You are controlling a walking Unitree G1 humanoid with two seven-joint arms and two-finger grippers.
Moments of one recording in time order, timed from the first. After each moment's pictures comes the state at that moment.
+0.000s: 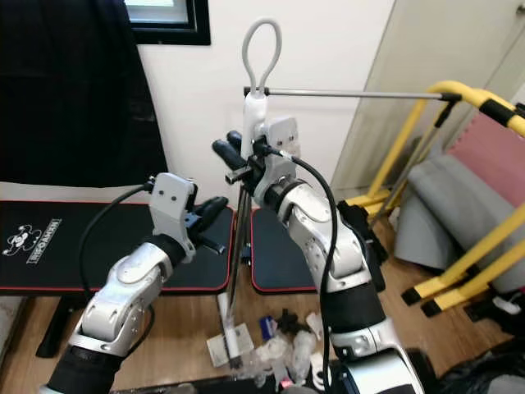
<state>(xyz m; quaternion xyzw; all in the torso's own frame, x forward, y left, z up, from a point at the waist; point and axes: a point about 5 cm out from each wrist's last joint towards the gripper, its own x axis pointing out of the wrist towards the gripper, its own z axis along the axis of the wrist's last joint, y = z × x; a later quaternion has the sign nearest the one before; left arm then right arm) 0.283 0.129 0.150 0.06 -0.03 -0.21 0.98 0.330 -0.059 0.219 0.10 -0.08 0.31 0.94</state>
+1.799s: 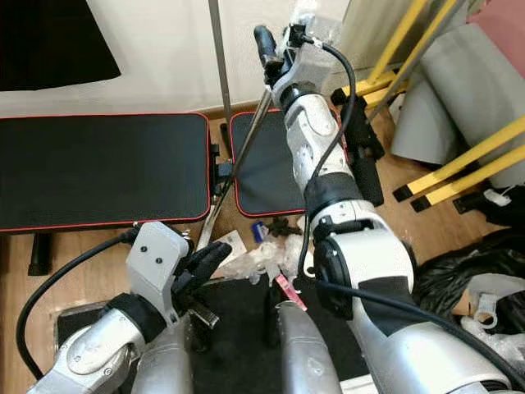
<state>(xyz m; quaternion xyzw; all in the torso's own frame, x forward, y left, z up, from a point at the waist) 0.183 0.114 0.174 0.08 0.01 -0.28 0.96 0.412 -0.072 0.294 0.16 -0.19 0.15 0.96</state>
